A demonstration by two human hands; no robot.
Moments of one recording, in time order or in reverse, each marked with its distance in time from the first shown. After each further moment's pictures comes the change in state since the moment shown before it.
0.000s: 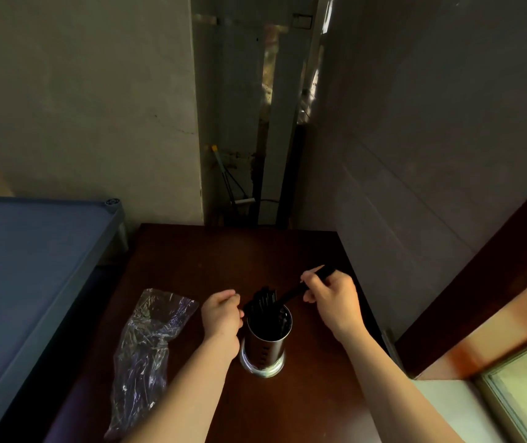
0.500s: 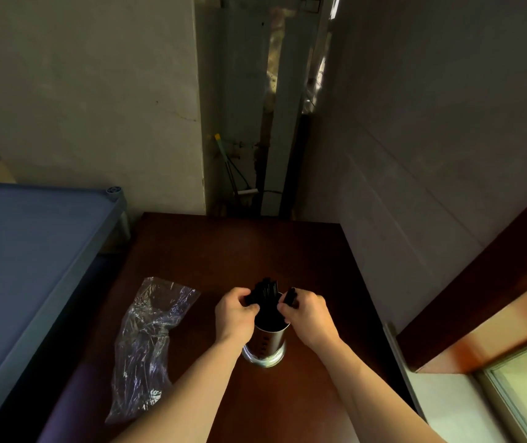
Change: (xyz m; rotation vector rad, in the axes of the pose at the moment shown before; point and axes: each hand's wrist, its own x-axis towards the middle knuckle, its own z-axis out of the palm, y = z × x) left_hand 0.002 -0.027 0.000 0.680 -0.103 0.332; right_hand -0.015 0.045 0.034 -0.439 -0.281 0.046
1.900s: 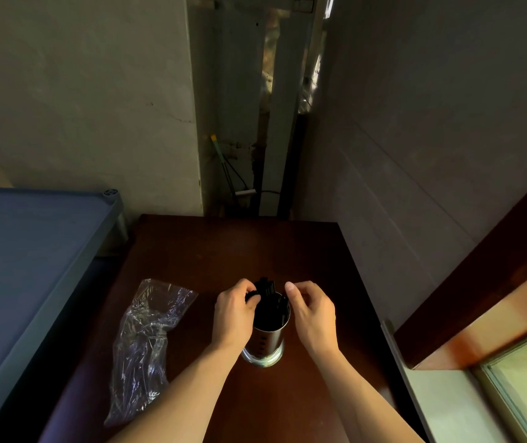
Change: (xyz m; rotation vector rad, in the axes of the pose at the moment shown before) left_hand -0.015 0.017 -0.003 0.252 0.052 0.379; right_hand -0.019 -0.003 -0.001 0.288 0.345 -0.024
